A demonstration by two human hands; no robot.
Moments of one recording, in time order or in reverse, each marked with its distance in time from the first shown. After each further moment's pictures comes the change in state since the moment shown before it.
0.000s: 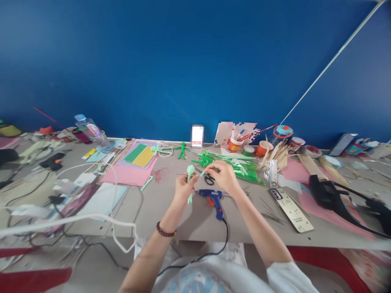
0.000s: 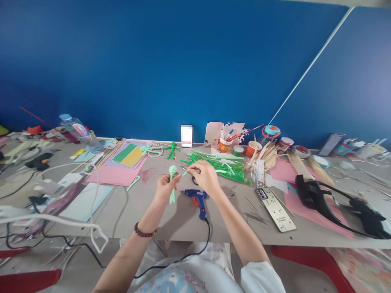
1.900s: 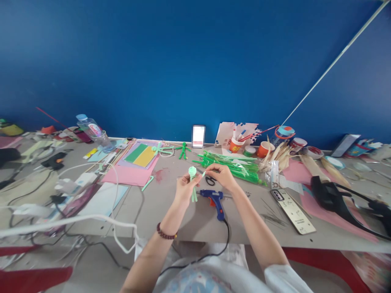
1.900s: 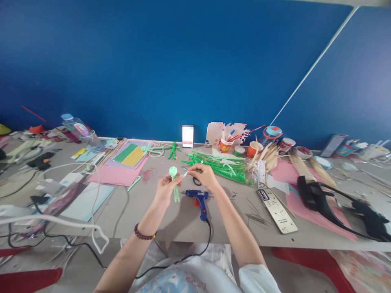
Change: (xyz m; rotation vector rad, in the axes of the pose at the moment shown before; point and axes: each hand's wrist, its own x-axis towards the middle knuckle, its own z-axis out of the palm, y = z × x) left_hand -0.005 0.012 0.004 -0.096 -0.022 -0.016; right_hand 0.003 0.028 0.016 0.380 -0.131 0.176
